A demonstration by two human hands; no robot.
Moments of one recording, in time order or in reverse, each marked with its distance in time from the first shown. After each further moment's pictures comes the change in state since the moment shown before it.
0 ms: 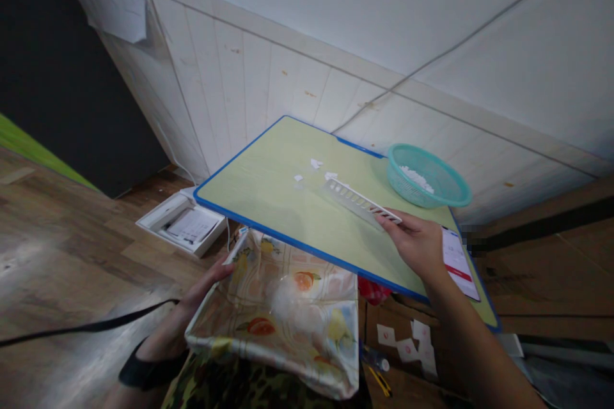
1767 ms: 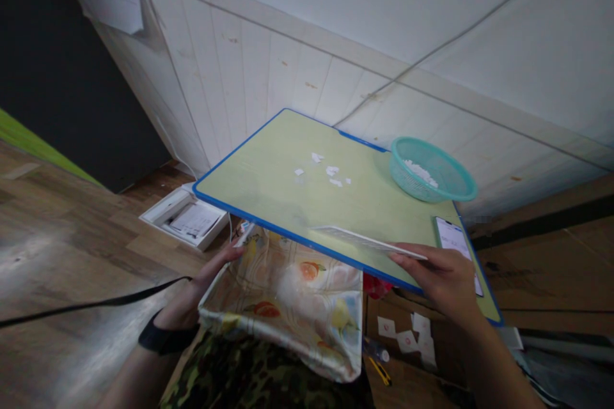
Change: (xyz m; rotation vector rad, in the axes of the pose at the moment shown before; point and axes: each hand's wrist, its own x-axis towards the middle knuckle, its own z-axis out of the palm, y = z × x) left_hand 0.005 0.015 0.020 -0.059 -0.135 0.000; right_hand -0.045 -0.009 -0.037 0.059 -0.175 -0.056
